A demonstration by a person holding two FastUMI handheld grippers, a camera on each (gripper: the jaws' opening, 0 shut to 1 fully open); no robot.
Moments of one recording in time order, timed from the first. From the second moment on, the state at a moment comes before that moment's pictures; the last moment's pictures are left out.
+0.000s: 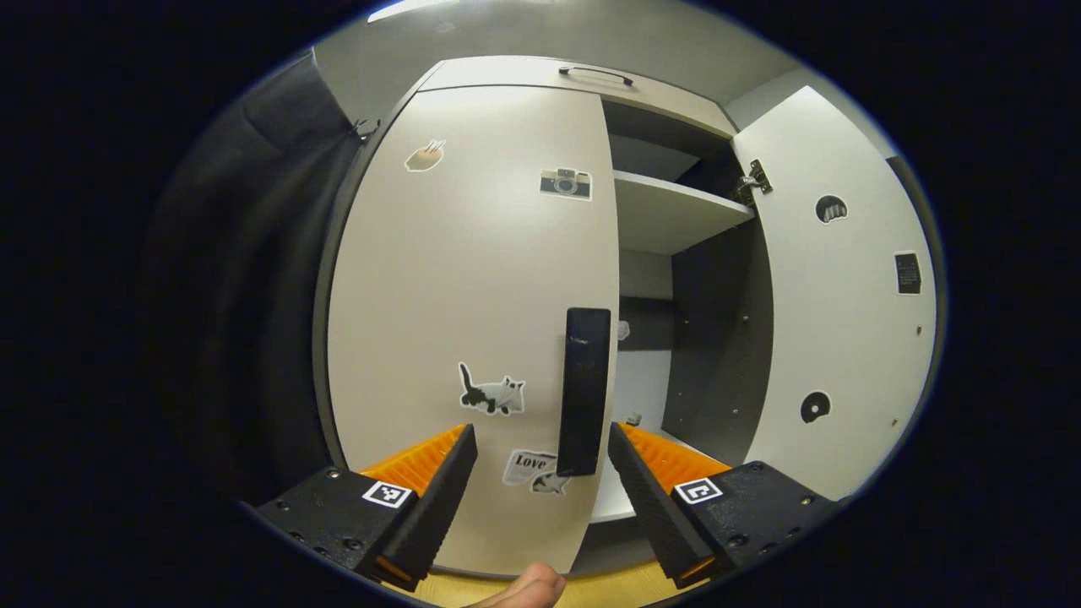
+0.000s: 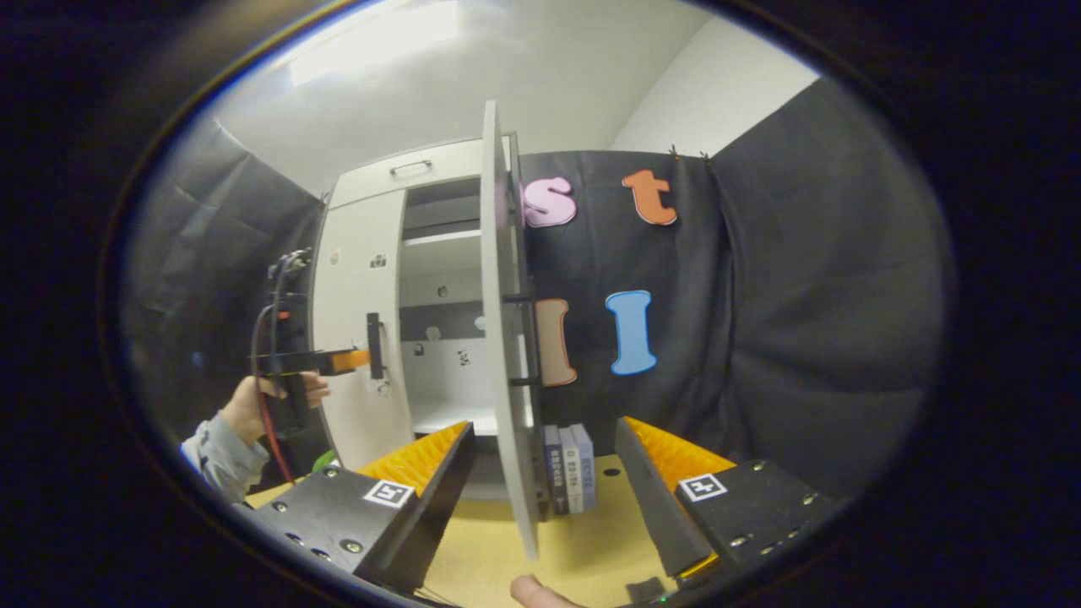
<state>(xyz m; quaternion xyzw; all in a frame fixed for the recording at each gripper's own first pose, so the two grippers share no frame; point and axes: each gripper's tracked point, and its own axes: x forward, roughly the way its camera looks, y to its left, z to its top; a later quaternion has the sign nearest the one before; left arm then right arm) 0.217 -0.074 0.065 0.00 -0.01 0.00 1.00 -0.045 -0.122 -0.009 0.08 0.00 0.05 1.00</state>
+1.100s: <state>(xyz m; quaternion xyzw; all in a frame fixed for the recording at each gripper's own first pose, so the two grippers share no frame) 0.261 -0.098 0.055 0.01 0.04 0.02 1.00 -0.128 -0.086 -0.067 0.05 0.00 0.02 1.00</state>
